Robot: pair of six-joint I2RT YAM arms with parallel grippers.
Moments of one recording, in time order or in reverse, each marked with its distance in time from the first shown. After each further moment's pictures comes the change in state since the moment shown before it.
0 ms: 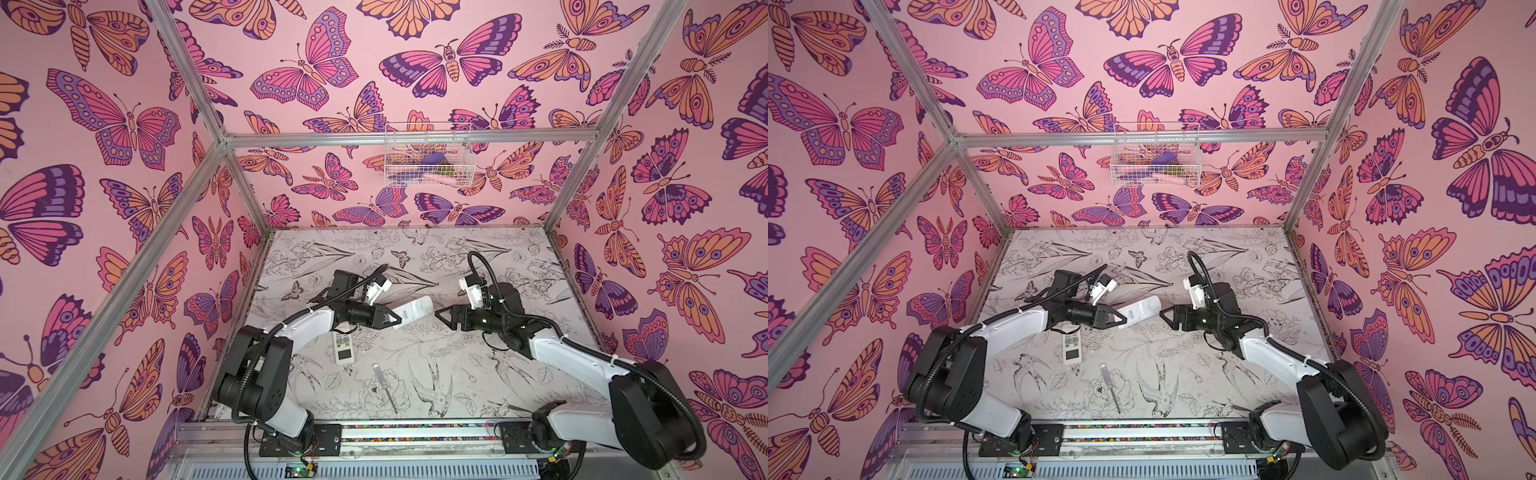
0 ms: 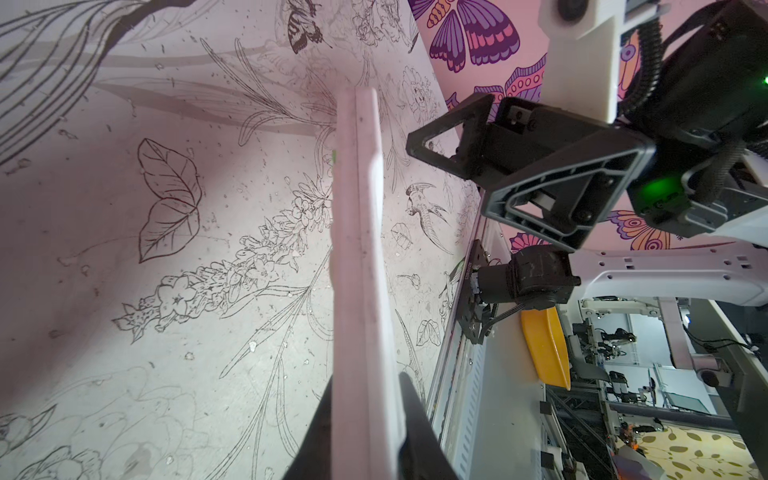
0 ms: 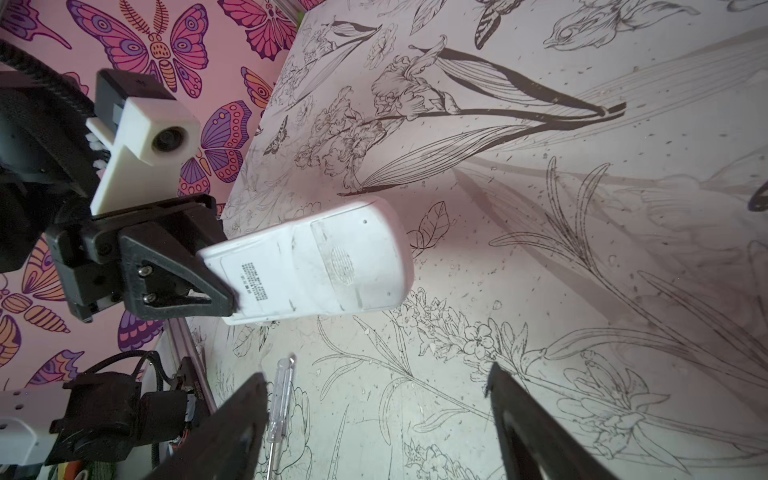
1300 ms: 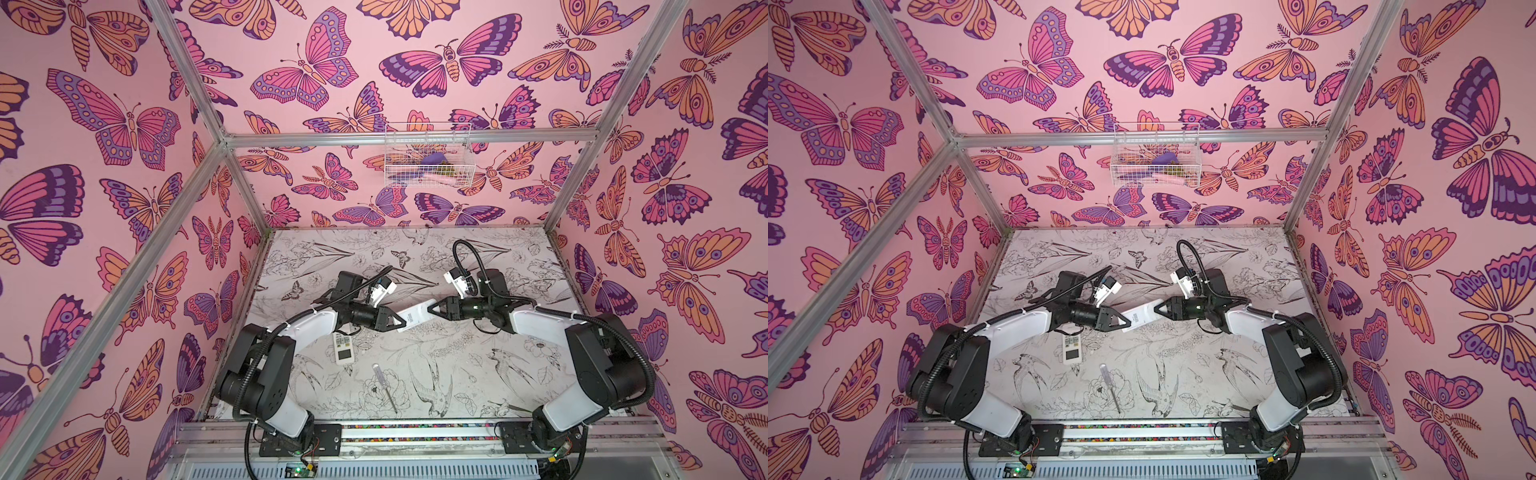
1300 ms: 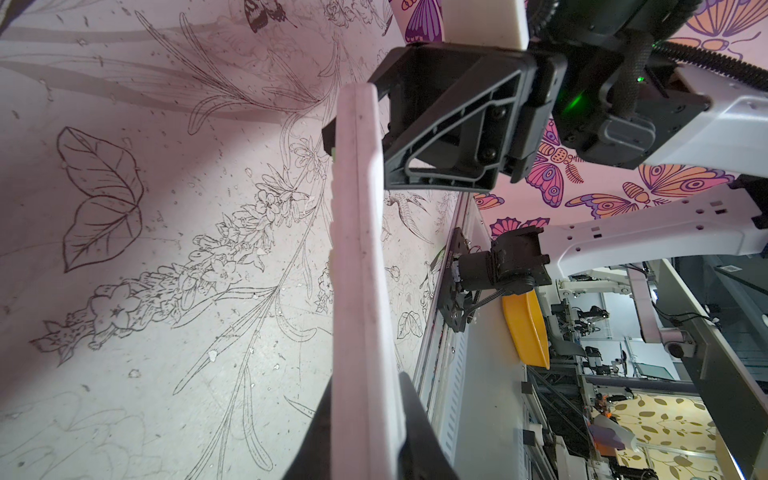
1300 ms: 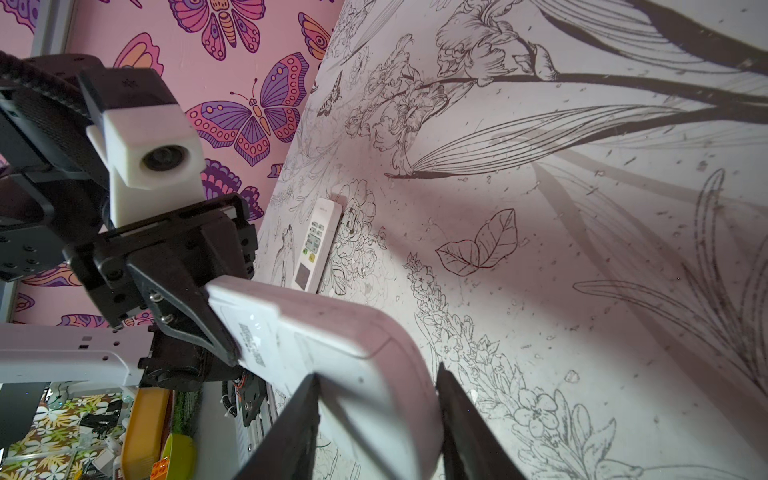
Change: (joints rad) left arm -0.034 0.011 0.000 0.020 0.047 -0.011; right arm -0.055 0.294 0.167 0.054 -0.304 -0.062
